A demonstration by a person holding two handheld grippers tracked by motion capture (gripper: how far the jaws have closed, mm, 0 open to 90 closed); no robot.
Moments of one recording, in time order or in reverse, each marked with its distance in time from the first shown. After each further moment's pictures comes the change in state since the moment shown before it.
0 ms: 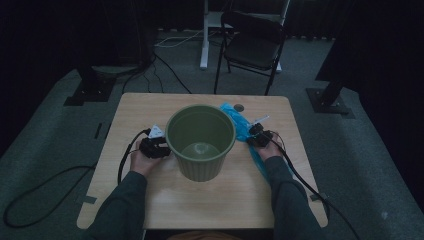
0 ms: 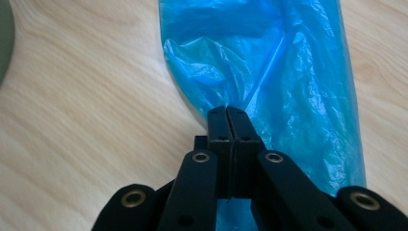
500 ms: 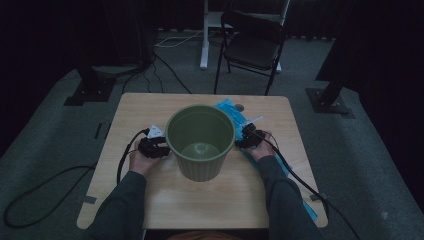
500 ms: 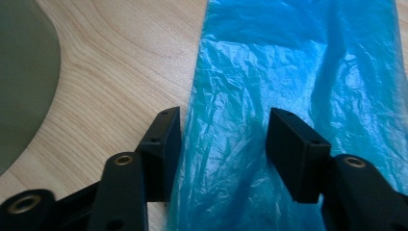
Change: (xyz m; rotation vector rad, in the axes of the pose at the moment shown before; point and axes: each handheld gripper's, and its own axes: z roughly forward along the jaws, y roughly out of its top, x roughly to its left) left arm 0.002 -0.001 -0.002 0.001 0.014 0.000; right arm 0.017 0.013 0.014 -0.051 0.061 -0.022
